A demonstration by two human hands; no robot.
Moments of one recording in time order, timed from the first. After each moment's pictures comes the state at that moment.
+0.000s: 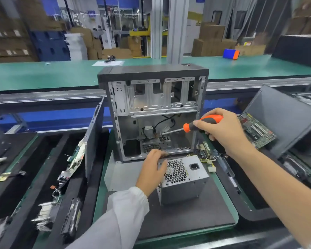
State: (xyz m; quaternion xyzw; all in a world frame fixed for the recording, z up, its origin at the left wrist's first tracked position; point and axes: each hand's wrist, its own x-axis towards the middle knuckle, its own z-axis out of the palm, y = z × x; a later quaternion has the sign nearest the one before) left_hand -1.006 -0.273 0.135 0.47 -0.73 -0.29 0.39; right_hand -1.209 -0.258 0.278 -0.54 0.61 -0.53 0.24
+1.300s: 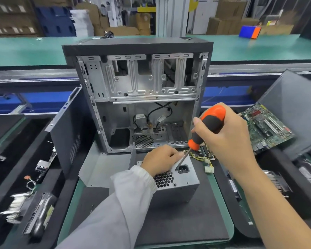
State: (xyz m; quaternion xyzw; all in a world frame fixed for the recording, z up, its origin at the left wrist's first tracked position) left_hand -1.084 -0.338 0.124 0.52 -0.78 -0.30 0.14; right_hand -1.236 -0.269 0.238 -0.65 0.54 -0.52 0.12
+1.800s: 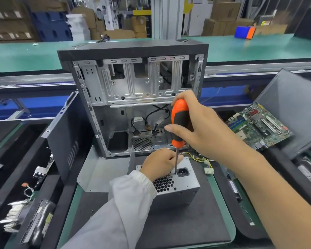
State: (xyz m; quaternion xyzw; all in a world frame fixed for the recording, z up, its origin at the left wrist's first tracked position) left_hand -1.086 -0.336 0.125 0.51 -0.79 -0.30 0.15; right_hand -1.215 -0.280 0.271 -0.80 0.50 -0.32 0.12
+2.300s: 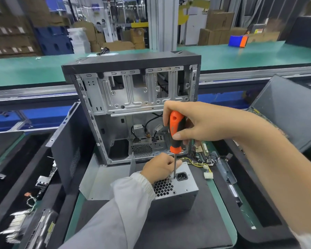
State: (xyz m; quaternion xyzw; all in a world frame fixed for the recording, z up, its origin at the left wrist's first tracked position) left_hand -1.085 -0.333 0.134 0.51 -0.75 -0.39 0.16; right_hand -1.230 -0.297 0.315 -0.85 0.44 -0.14 0.26
